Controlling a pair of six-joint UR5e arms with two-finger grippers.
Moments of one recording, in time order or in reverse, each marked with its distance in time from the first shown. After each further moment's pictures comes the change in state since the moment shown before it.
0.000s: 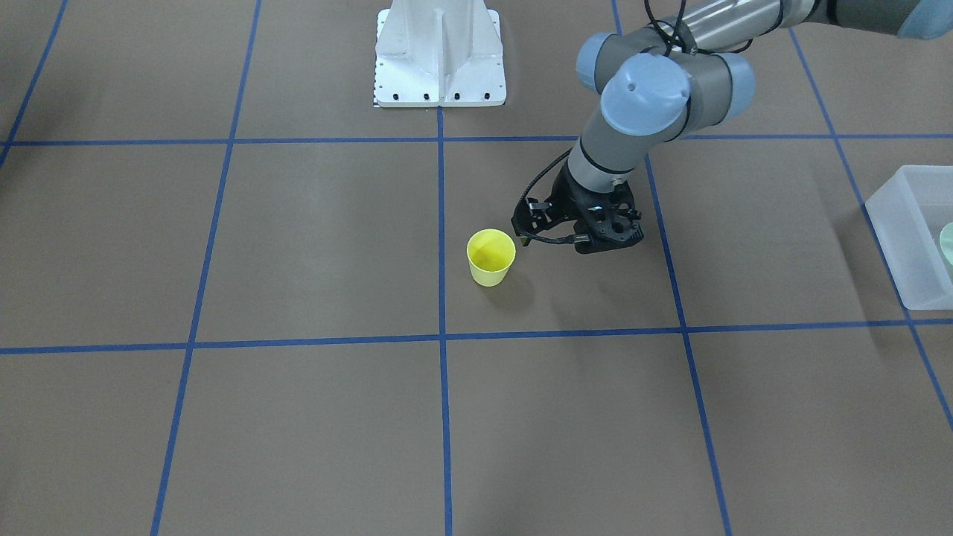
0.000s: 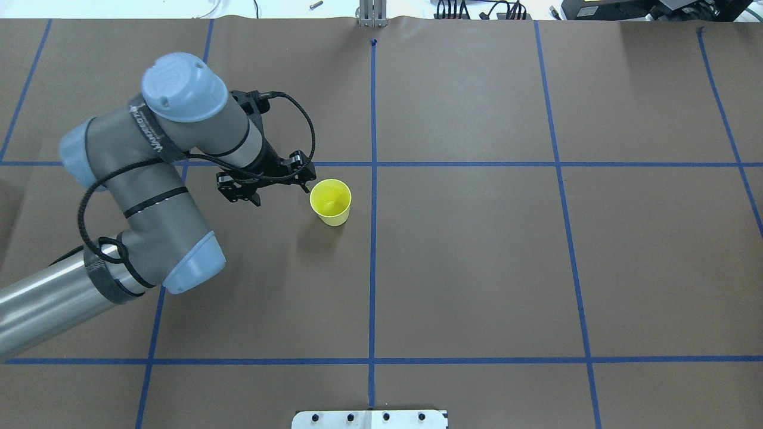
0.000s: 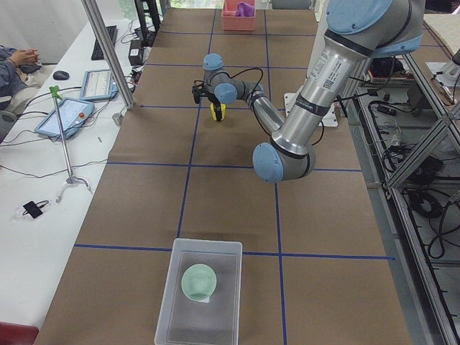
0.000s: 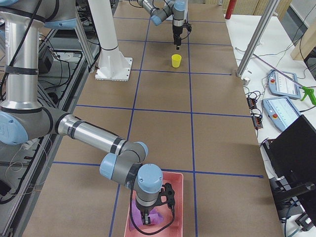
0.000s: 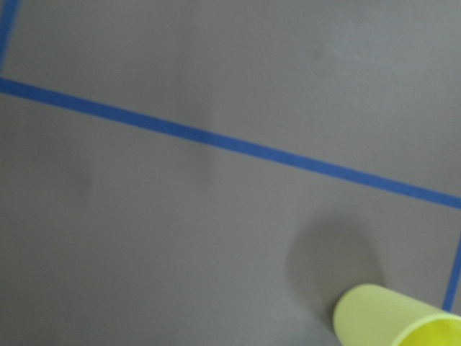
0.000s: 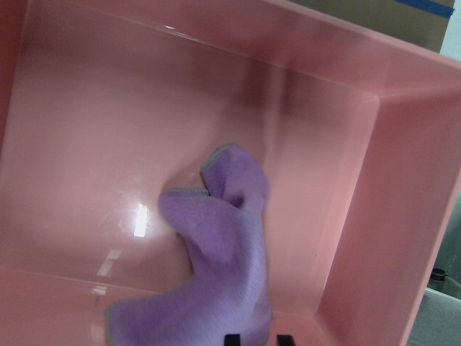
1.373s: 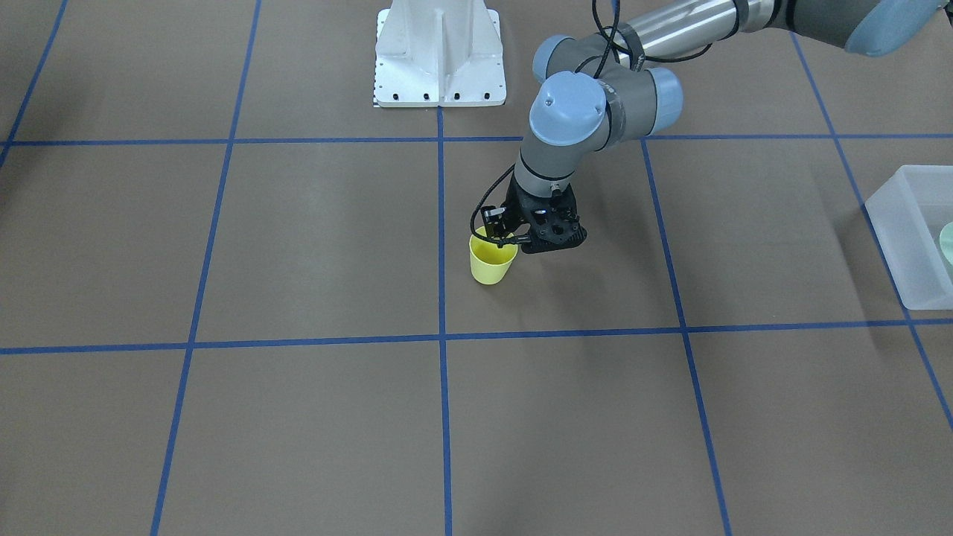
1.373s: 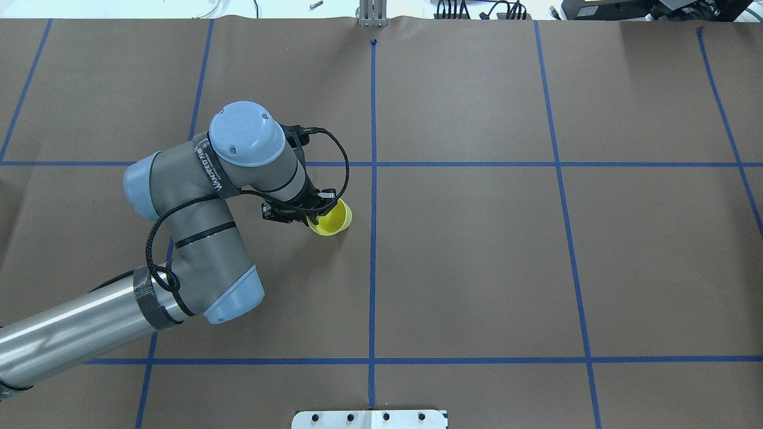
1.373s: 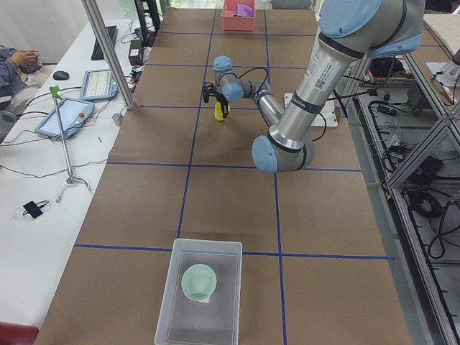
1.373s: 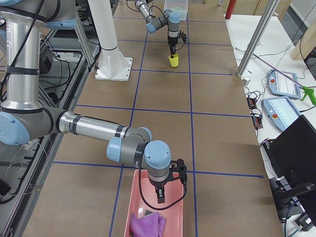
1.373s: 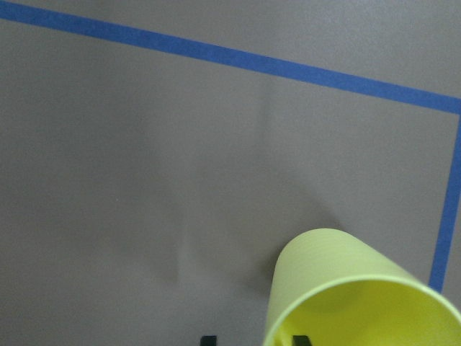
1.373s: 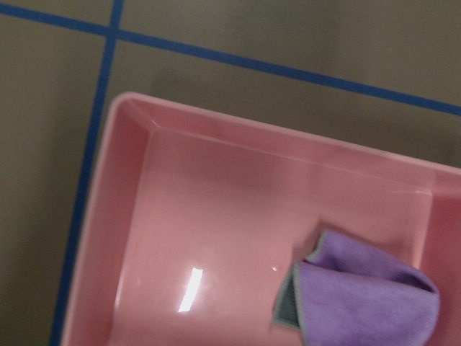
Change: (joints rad) left arm 0.092 -0.047 0.071 -0.023 0.089 -0.007; right arm -0.073 -0.002 0.188 -0.004 0.180 0.218
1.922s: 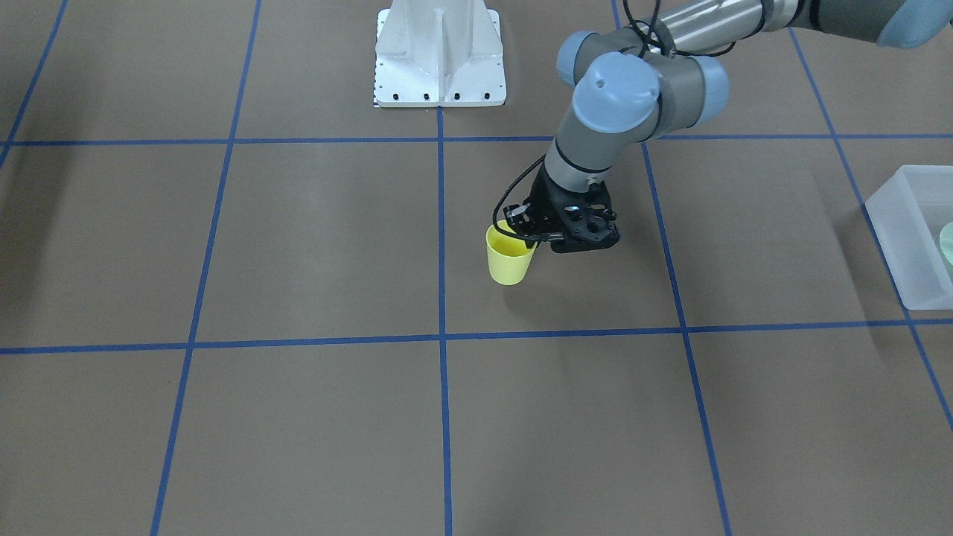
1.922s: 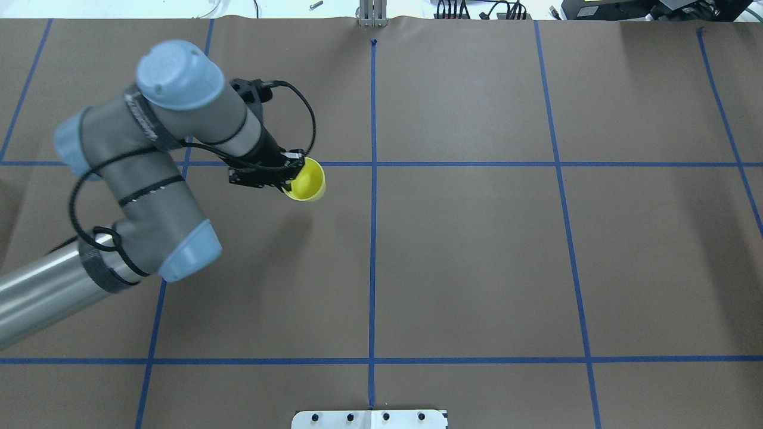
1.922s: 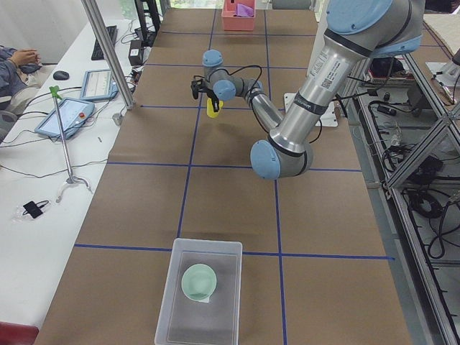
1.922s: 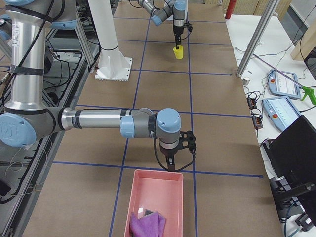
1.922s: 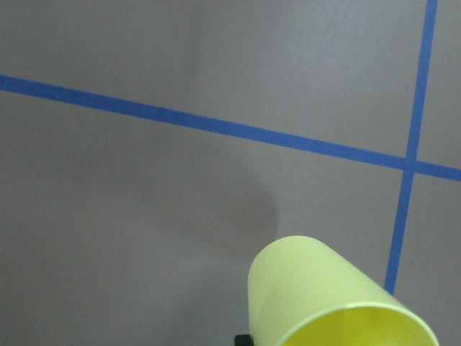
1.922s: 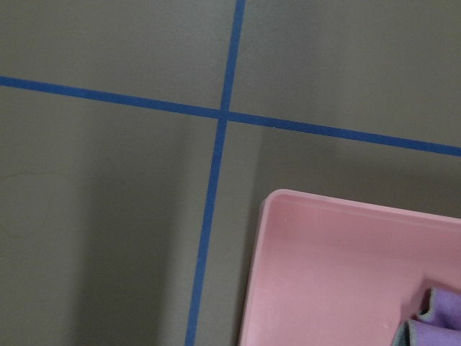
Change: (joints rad) left arm -0.164 0.082 -0.107 -0.004 -0.154 0.084; right arm -0.149 0.000 0.159 0.001 0.030 0.252
